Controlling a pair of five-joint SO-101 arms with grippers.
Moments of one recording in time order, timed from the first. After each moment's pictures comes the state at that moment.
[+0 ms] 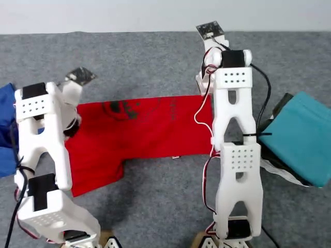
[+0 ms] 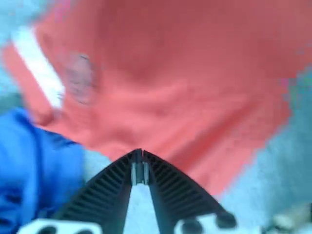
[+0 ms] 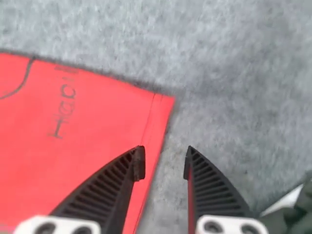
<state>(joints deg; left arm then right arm) -19.2 9.0 3.3 93.5 -42.1 -6.7 50.3 -69.5 100.7 12.8</state>
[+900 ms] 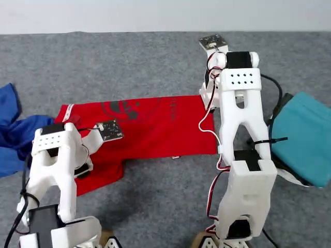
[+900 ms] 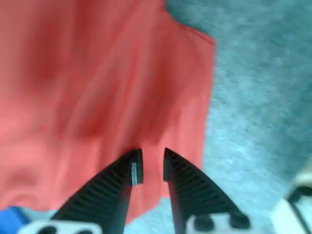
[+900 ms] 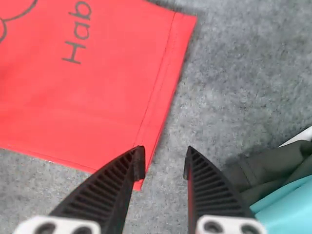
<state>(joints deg) -16.4 -9.3 42.1 73.9 -65.7 -6.7 27.9 -38.3 100.7 12.8</state>
